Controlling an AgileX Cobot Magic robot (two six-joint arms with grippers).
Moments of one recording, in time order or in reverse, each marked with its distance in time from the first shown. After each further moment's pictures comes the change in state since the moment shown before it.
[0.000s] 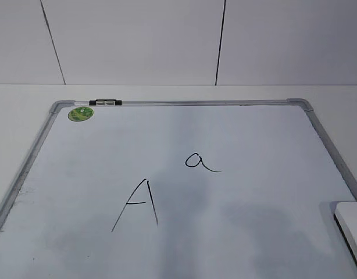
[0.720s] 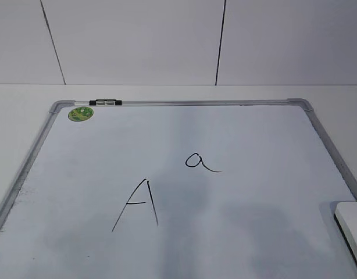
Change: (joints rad) left arm 0.000 0.000 0.000 0.000 0.000 0.000; right arm 0.000 0.000 -0.002 0.009 0.000 0.000
